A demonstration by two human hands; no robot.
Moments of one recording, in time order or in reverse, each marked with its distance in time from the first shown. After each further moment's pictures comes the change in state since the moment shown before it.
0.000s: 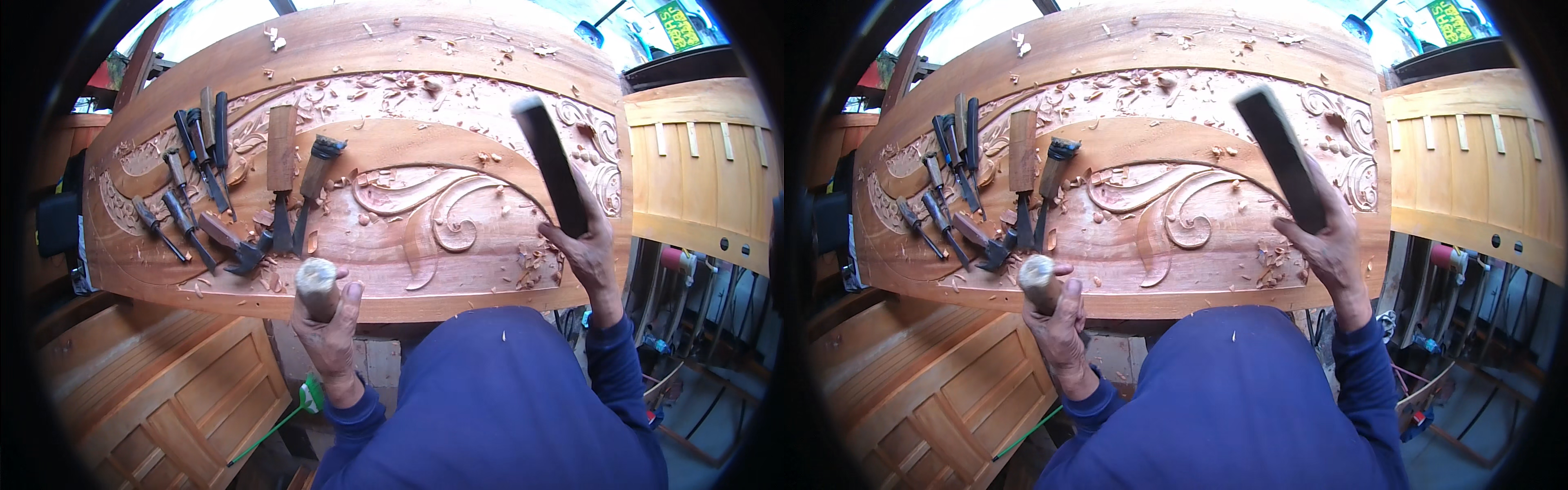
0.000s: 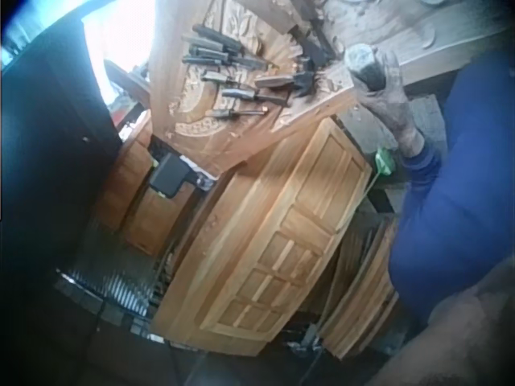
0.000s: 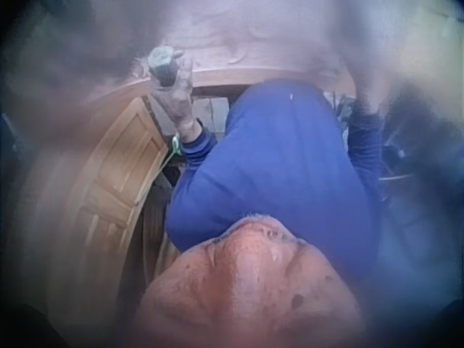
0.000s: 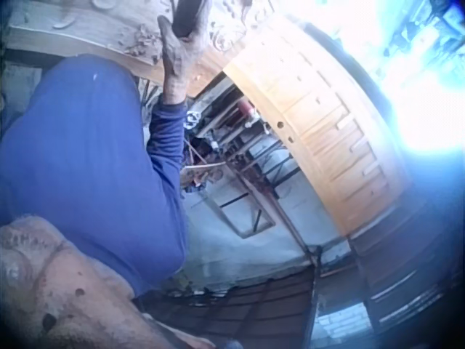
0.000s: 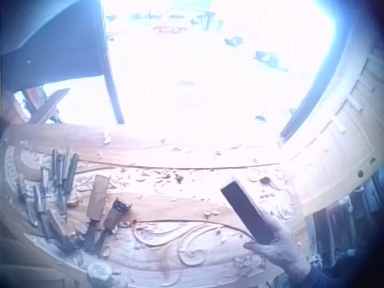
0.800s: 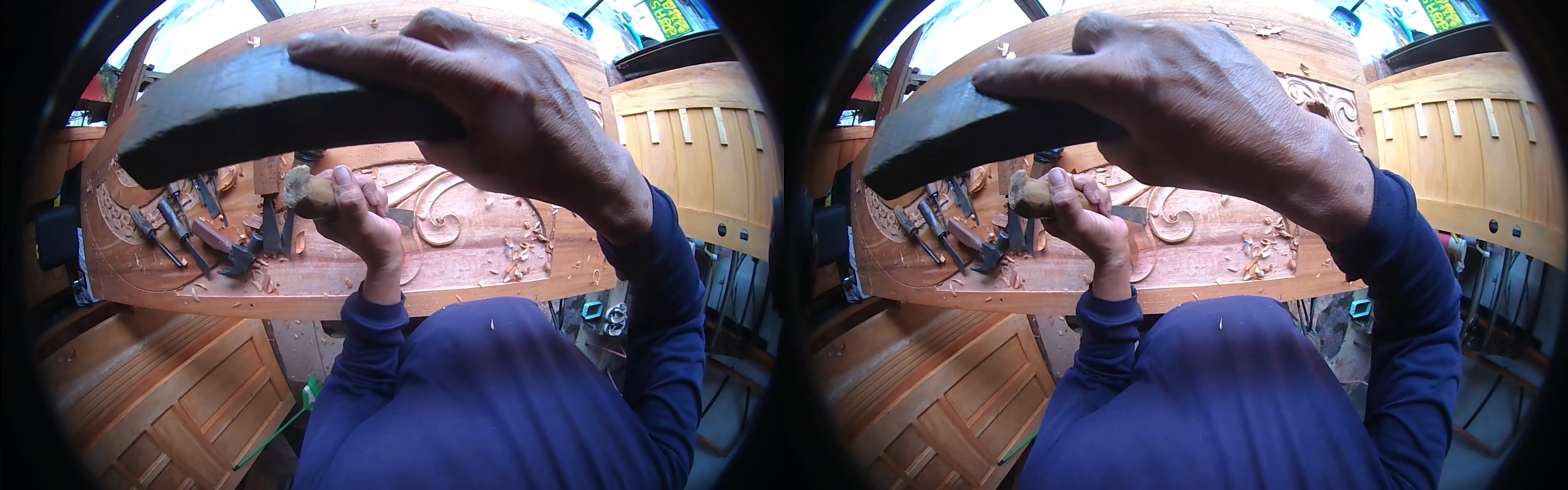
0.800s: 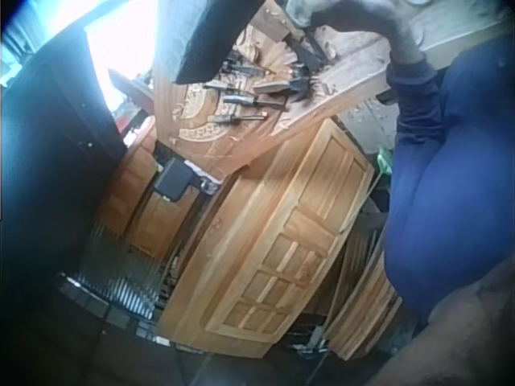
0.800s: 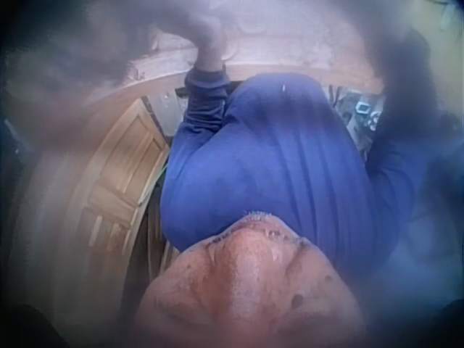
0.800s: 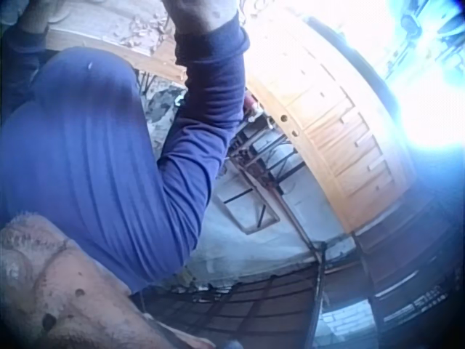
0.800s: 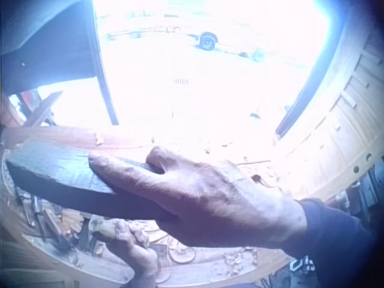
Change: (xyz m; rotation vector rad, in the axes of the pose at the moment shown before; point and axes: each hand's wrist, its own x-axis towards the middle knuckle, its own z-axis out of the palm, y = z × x) left_hand 0.087 -0.031 0.145 -0.408 0.180 0.363; right_hand 0.131 -0.187 0.032 -0.218 -0.216 -0.887
